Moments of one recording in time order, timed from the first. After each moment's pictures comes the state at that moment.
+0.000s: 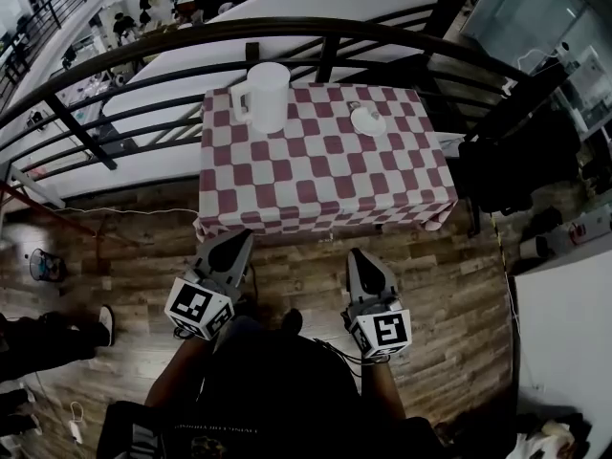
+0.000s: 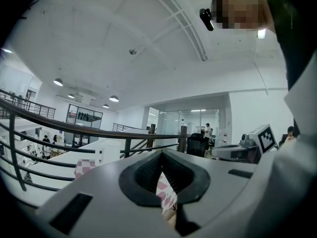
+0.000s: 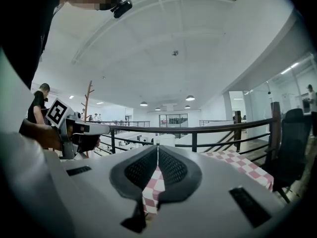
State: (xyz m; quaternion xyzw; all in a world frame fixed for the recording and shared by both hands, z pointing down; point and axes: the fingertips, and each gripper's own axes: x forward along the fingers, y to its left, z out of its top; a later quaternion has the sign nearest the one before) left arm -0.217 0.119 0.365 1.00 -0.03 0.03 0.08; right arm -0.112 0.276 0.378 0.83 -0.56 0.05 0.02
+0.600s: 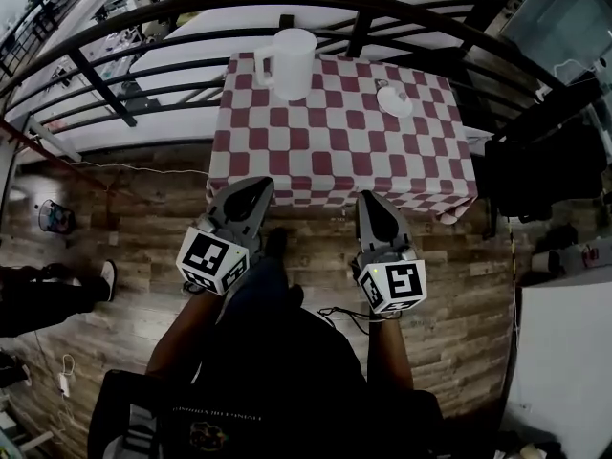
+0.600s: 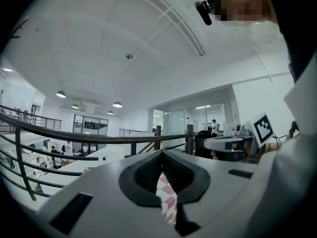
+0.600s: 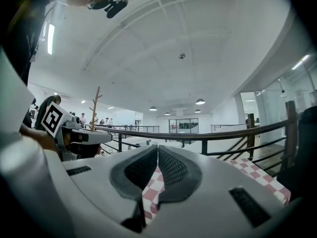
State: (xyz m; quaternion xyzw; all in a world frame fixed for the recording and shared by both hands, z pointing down) left arm -0.178 0.122 0.359 1.00 -0.08 0.03 0.03; right arm -0.067 0.238 0.361 0.79 -0.61 0.01 0.02
